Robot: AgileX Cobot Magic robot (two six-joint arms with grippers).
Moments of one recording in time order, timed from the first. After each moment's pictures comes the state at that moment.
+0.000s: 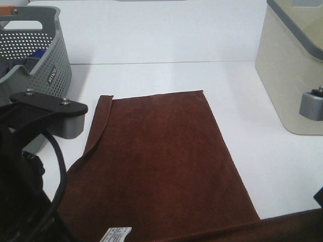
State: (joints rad) left arm -1.02 1.33 -0.94 -0.13 1.17 -0.55; right arm 0.41 1.06 -0.66 0.27 1.21 -0.03
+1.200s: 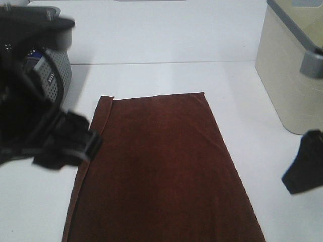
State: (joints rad) left arm -0.99 1.33 -1.08 0.27 1.11 -0.74; right arm 0.41 1.06 -0.78 0.20 1.09 -0.04
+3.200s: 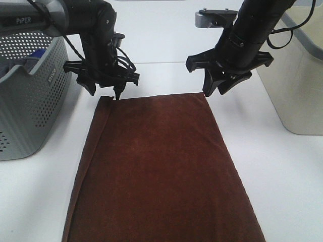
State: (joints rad) left arm -0.43 2.43 -2.03 0.22 1.00 -0.42; right arm 0.41 1.92 -1.46 0.10 0.88 0.00
